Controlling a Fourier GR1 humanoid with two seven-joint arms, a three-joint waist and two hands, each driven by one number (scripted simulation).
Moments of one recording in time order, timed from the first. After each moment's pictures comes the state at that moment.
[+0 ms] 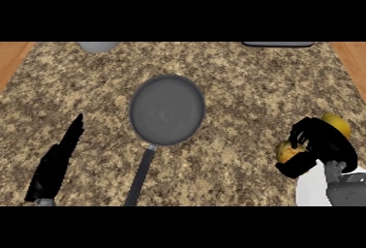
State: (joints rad) left arm 0.09 0.20 0.00 -1.63 -0.19 -0.01 0.15; right arm -0.18 -0.49 0.24 -1.65 0.53 0.26 0.81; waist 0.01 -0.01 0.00
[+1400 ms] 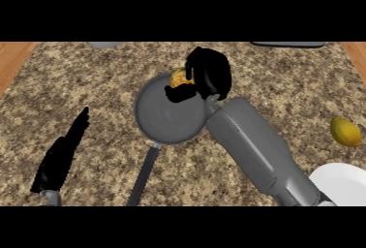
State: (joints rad) left arm 0.04 0.19 0.00 -1.63 -0.20 -0.03 0.17; right arm -0.91 -0.02 0.37 -1.01 0.79 -0.26 0.64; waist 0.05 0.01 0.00
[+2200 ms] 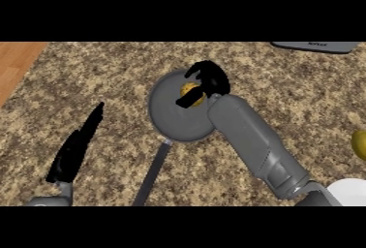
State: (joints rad) left arm -0.03 0.17 -0.05 -1.58 -0.23 -0.06 0.13; right arm -1.02 0.00 0.33 -0.57 0.33 -0.31 0.48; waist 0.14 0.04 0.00
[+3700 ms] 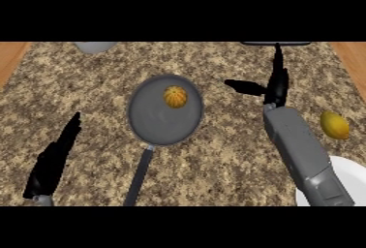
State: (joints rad) left arm 0.07 0.19 0.05 -1.60 -0.20 -0.04 0.13; right arm -0.76 -0.16 0.03 -0.67 -0.06 -0.66 -0.17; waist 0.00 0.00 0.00
